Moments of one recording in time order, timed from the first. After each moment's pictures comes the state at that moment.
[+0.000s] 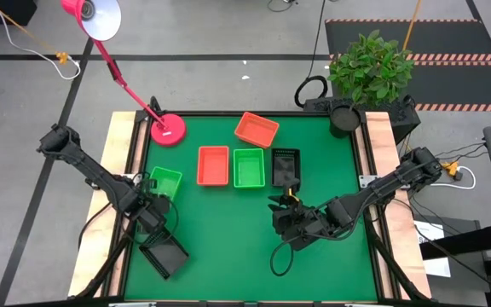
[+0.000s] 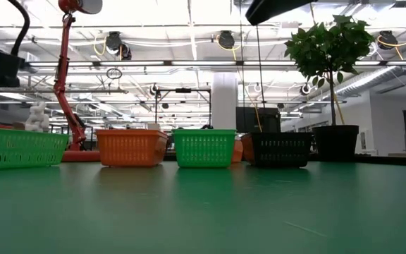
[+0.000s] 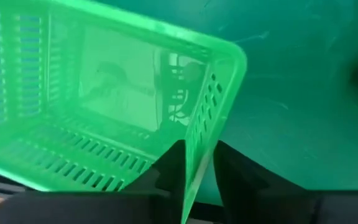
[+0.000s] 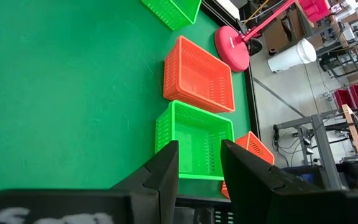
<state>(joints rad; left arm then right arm) -0.65 1.12 0.62 -1.15 -0.13 -0.68 0.49 1.56 1.26 -0.64 0.81 -0.07</state>
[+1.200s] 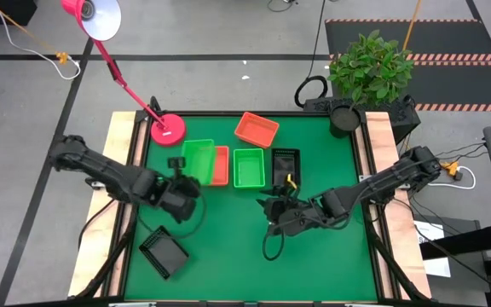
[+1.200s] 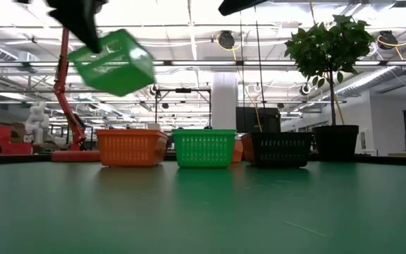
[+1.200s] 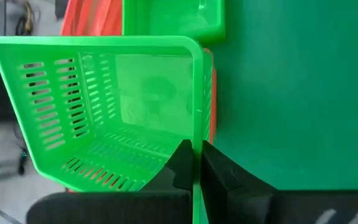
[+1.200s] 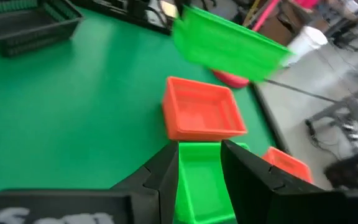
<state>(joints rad) -0.37 1.39 1.27 -1.23 -0.57 -0.26 0.40 1.56 1.24 -0.39 0.73 0.03</state>
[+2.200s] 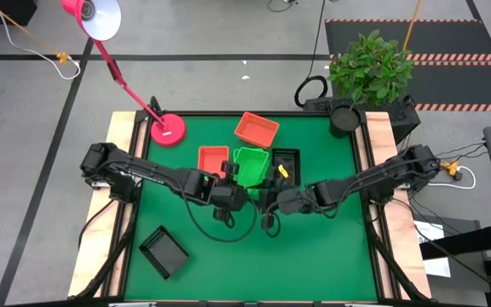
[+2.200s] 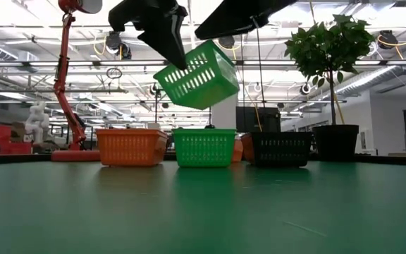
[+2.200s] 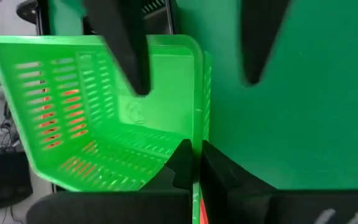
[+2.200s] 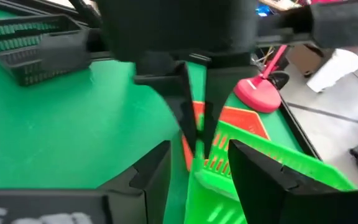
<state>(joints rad) -0.22 1.72 1.44 -0.80 -0.45 0.21 0.26 1.56 1.03 0.06 0.49 -0.11</state>
